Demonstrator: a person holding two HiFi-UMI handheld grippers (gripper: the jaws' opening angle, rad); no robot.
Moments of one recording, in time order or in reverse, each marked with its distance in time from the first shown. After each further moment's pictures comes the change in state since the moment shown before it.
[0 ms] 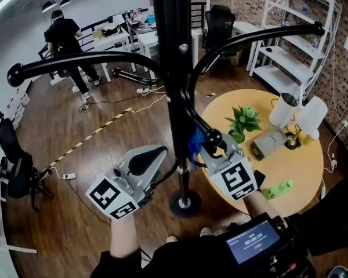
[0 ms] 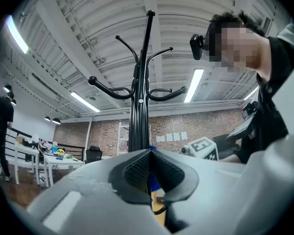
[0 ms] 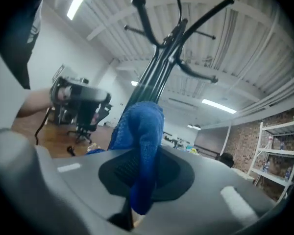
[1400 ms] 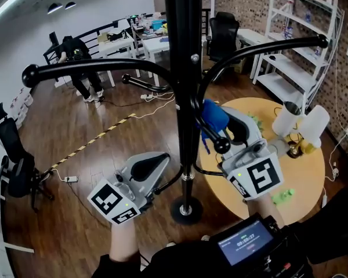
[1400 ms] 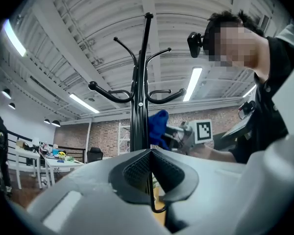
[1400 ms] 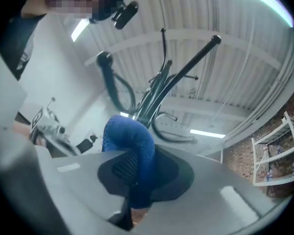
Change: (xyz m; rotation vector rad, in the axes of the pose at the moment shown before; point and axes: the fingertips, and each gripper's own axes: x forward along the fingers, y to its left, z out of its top) left arm -0.006 0.003 0.005 0.029 0.009 0.002; right arm -0.034 -0.059 0.134 0.066 -0.458 -0.144
